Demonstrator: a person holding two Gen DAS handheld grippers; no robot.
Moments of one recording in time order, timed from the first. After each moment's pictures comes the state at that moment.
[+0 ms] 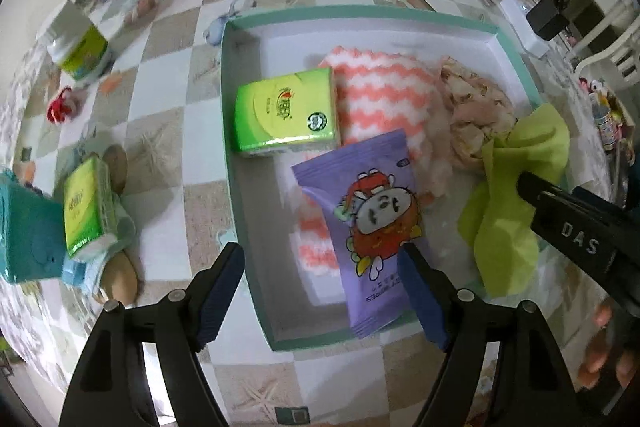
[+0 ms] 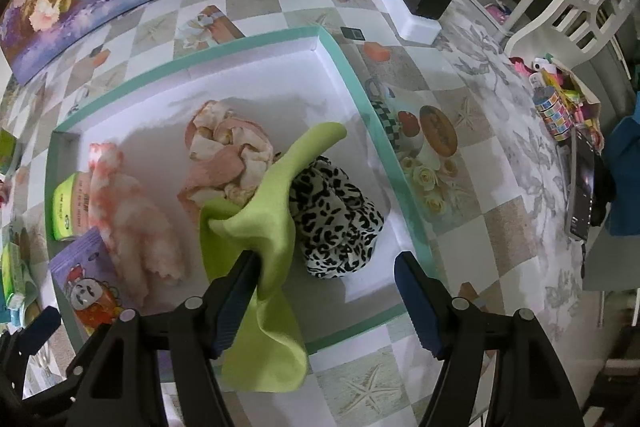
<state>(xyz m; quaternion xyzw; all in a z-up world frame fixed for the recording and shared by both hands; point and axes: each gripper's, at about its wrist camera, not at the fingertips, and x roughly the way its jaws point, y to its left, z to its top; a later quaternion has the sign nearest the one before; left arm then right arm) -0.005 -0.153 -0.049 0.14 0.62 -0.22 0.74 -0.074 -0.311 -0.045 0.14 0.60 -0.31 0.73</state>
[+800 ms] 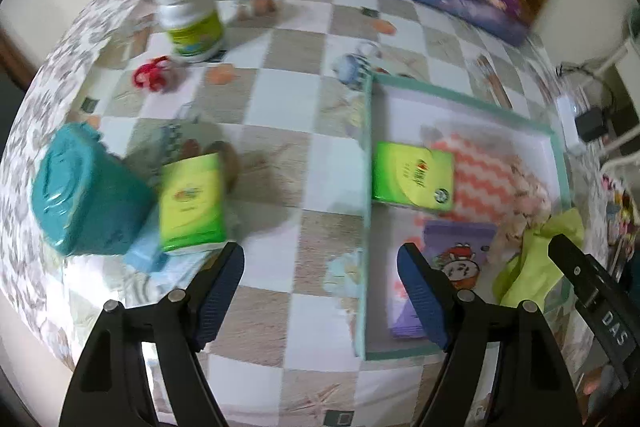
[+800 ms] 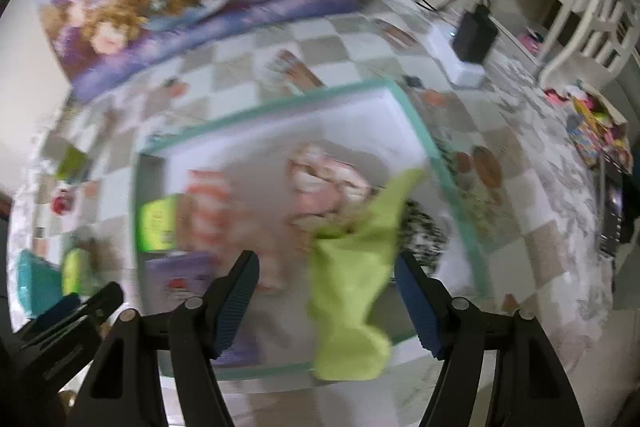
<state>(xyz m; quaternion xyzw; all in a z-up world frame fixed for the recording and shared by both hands) 0.037 -0.064 -0.016 0.02 0.61 -0.13 0.78 -0.060 -0.261 0.000 0.17 0.53 -0.23 0.80</state>
